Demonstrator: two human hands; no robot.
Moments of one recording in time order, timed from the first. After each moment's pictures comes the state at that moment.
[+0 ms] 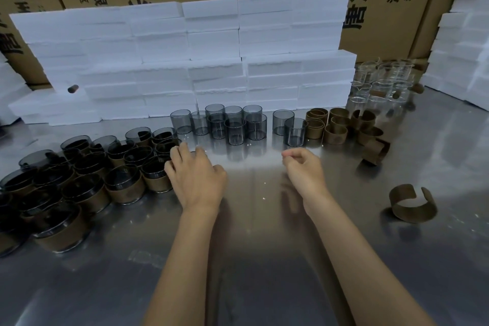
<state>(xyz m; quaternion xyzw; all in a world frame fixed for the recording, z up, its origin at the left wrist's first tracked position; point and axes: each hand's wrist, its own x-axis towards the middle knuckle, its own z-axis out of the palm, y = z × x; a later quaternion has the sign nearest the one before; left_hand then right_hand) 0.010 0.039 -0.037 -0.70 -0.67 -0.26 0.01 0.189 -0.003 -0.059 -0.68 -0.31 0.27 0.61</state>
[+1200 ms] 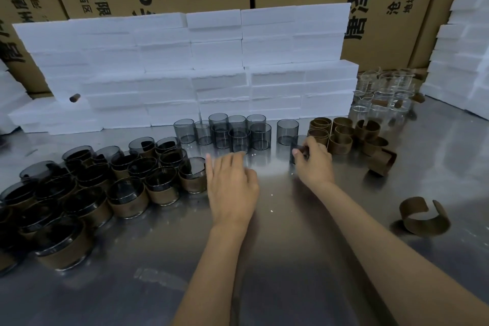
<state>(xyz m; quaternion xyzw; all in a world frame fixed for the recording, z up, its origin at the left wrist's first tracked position) 0.044 0.038 -0.051 -0.76 -0.52 -0.38 -0.04 0.225 0.031 -0.051 -0.77 -0.44 0.10 0.45</state>
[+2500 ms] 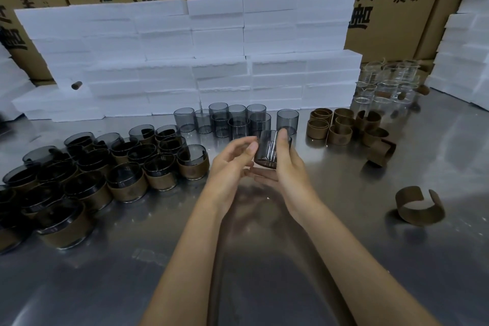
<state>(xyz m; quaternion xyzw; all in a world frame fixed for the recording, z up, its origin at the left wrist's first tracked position) 0.035 0.039 -0.040 -0.54 -0.31 -0.46 -0.64 0.151 -0.008 -0.047 -0.50 -0.35 0.42 0.67</state>
